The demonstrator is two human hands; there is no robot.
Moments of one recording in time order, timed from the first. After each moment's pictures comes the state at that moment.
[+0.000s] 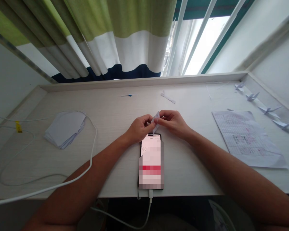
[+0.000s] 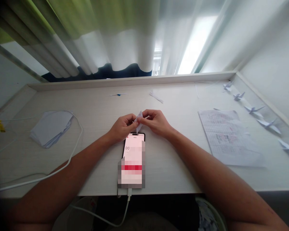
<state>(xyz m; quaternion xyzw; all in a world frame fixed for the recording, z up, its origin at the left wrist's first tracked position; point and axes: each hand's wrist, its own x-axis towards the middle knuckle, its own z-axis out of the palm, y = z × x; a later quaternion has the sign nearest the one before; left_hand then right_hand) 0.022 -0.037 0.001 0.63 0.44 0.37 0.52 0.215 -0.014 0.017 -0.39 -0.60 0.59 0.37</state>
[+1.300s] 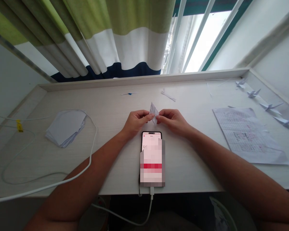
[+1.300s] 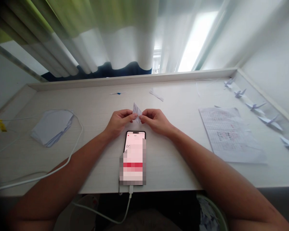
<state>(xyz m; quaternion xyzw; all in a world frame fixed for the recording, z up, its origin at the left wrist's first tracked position) 0.019 -0.027 0.003 0.52 0.44 0.48 0.55 0.217 -0.013 0.009 -0.40 -0.62 0.57 0.36</state>
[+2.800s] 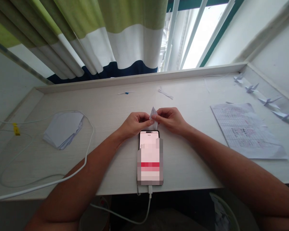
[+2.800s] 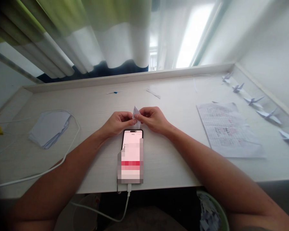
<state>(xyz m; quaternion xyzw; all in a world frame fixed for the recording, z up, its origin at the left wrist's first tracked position) 0.012 -0.032 0.008 0.58 0.42 0.35 0.60 0.218 -0.018 0.014 -0.40 -0.65 0.52 0.38</state>
